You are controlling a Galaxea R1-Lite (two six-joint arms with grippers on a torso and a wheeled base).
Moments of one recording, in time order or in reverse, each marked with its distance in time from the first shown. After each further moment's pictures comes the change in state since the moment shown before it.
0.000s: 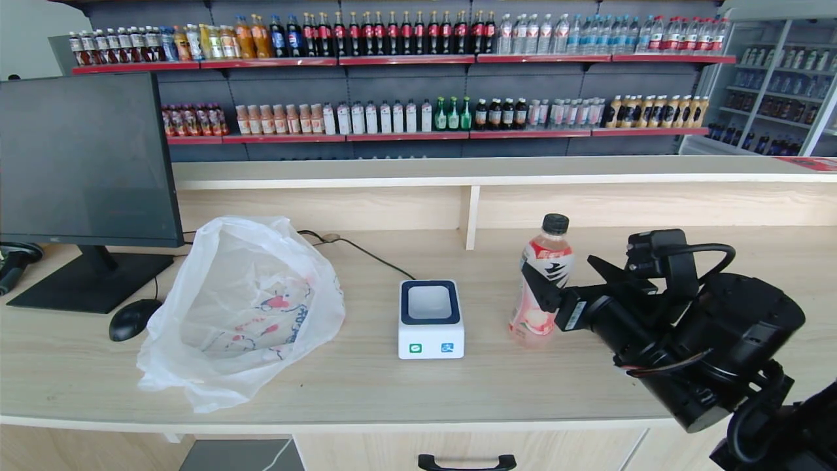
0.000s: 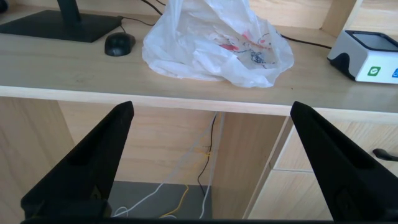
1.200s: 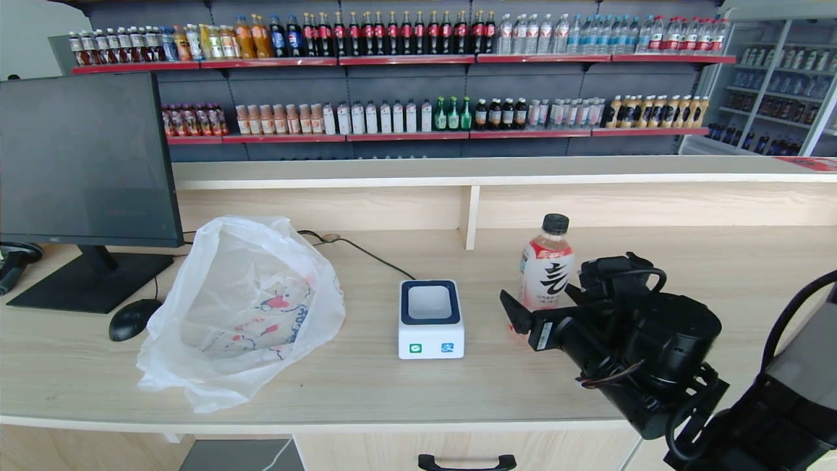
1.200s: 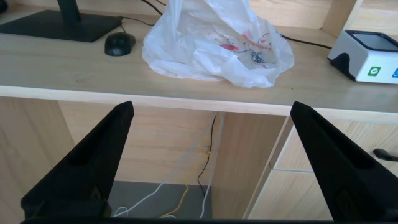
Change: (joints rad) left arm 0.000 0.000 0.000 0.000 0.000 0.000; right arm 0.019 0.150 -0.029 -0.002 -0.020 0.033
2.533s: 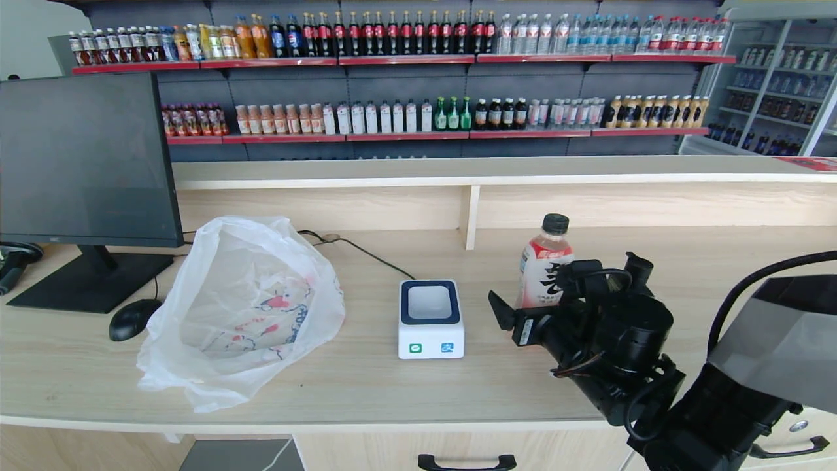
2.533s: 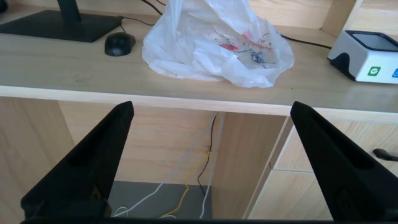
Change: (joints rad) left arm 0.000 0.000 0.000 0.000 0.000 0.000; right arm -0.012 0.110 -0.094 0.002 -0.005 0.024
